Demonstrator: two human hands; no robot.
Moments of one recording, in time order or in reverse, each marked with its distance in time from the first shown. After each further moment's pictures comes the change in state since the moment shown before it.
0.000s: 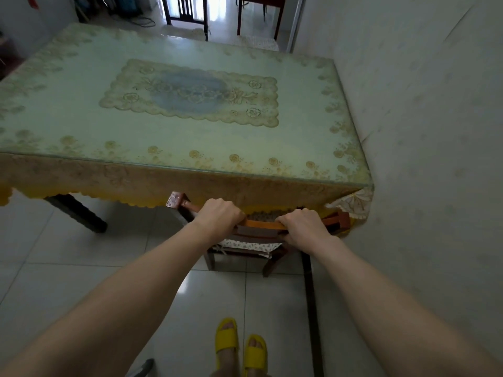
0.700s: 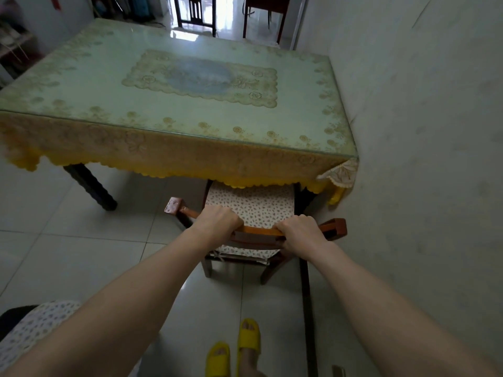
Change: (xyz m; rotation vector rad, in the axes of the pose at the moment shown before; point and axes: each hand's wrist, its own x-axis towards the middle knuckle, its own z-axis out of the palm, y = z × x) left_hand -0.133 0.102 0.026 -0.004 -0.032 -0.029; right_hand -0.140 -0.064 0.045 0.001 0.047 -0.054
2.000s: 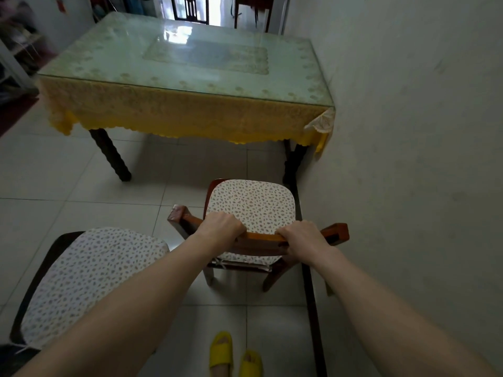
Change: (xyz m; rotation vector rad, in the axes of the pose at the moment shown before) left_hand -0.271 0.157 0.090 -0.003 0.040 0.078; right_hand -0.280 -0.185 0.065 0.028 -0.011 0.045
